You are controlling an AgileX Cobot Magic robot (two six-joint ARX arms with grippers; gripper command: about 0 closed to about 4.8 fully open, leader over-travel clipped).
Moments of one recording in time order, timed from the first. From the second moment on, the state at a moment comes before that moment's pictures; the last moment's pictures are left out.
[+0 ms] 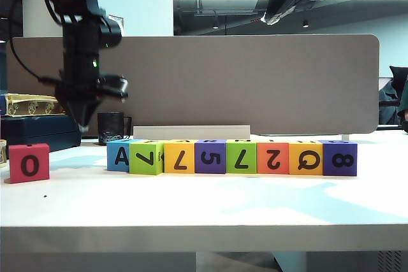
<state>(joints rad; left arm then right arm) -0.20 2.22 2.08 -1.10 -0.20 0.13 0.59 1.28 1.17 -0.55 -0.02 -0.05</state>
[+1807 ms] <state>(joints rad) -0.45 2.07 1.80 -1.05 0.07 0.19 0.59 1.28 1.17 -0.54 -0.02 -0.05</state>
